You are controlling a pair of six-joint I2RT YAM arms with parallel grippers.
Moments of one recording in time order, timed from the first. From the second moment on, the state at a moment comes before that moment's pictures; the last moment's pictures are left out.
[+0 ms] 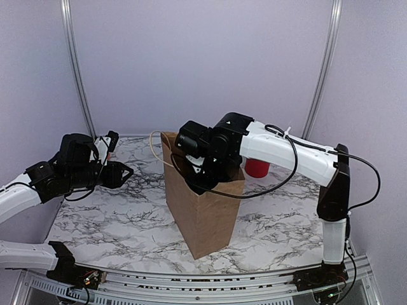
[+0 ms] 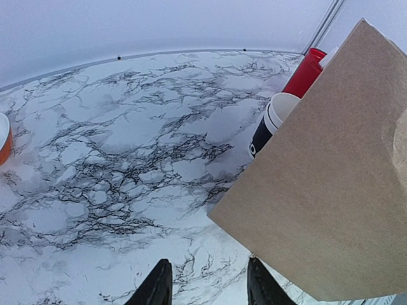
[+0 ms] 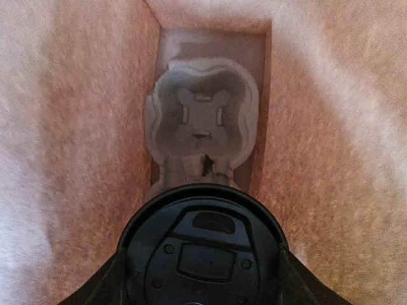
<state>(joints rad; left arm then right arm) -0.63 0.95 0.82 -0.43 -0.02 -0.31 1.08 2.05 2.09 -1.35 0.05 0.55</state>
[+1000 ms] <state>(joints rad) -0.63 0.95 0.82 -0.43 -0.02 -0.31 1.11 1.96 1.73 -1.12 0.00 0.63</state>
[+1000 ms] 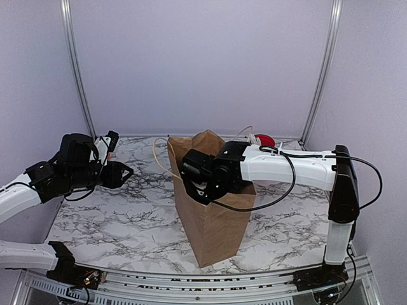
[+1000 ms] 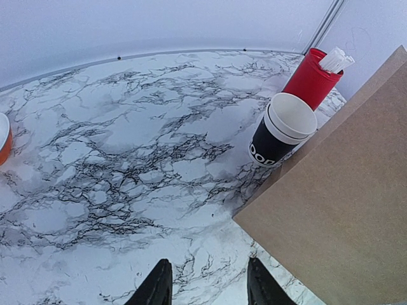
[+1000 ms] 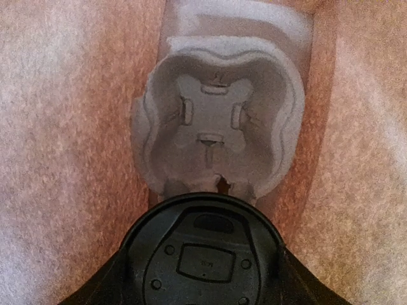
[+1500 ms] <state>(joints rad) -0.63 0.96 0.82 -0.43 -0.02 -0.31 1.11 1.96 1.71 -1.10 0.00 0.63</state>
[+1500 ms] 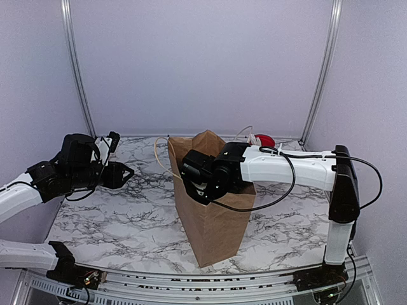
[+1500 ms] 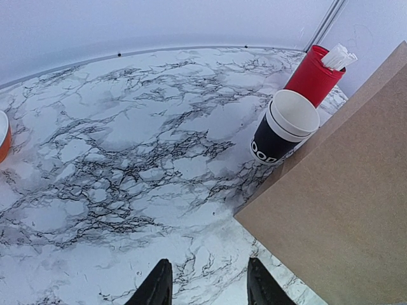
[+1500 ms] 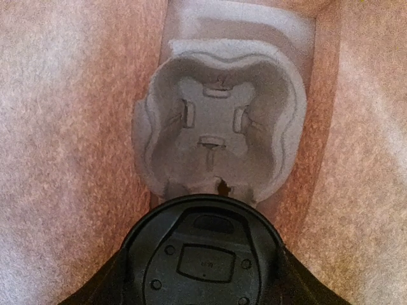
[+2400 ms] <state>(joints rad) -0.63 0.97 0.82 -0.43 -0.02 -0.31 1.13 1.96 1.72 -1.13 0.02 0.63</state>
